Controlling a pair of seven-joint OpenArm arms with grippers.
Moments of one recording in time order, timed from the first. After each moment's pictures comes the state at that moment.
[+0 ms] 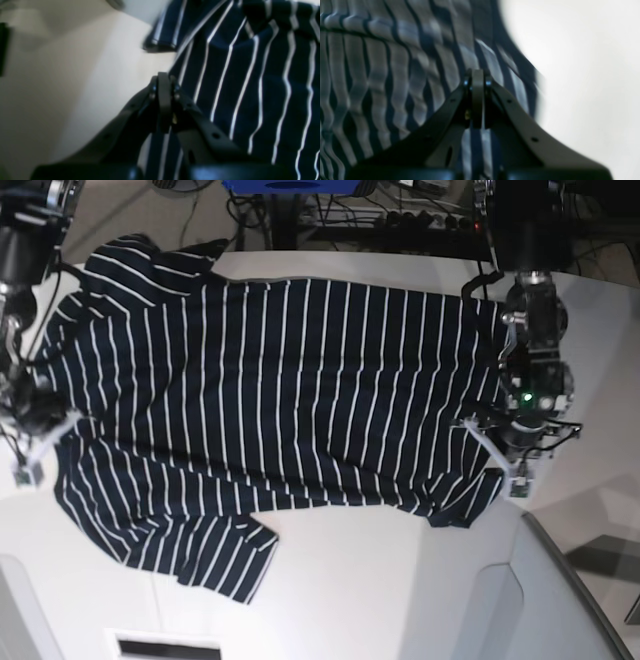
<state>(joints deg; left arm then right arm) -3.6 -11.1 -9.7 78.5 7.2 -9.5 39.4 5.9 15.1 19.8 71.4 8.4 23.7 -44.8</state>
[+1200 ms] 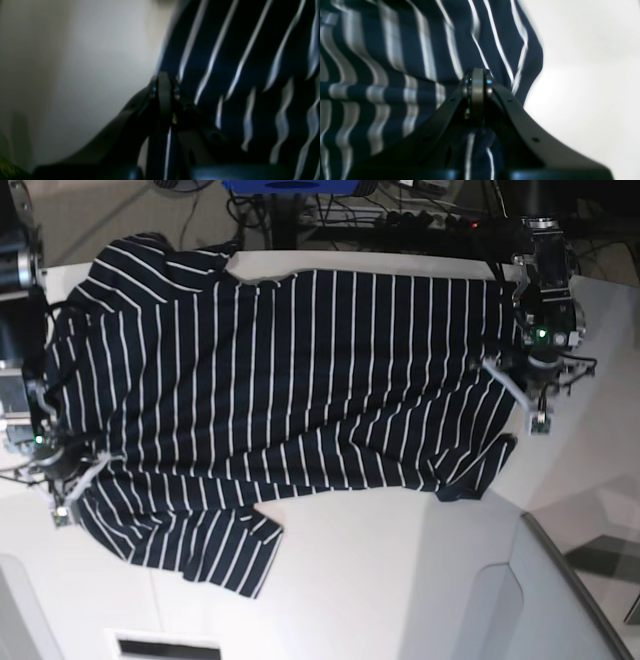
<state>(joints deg) 8.6 -11.9 -16.3 84.6 6.2 -9.5 35.0 18.8 21.6 -7.0 45.6 8.0 14.6 -12.2</state>
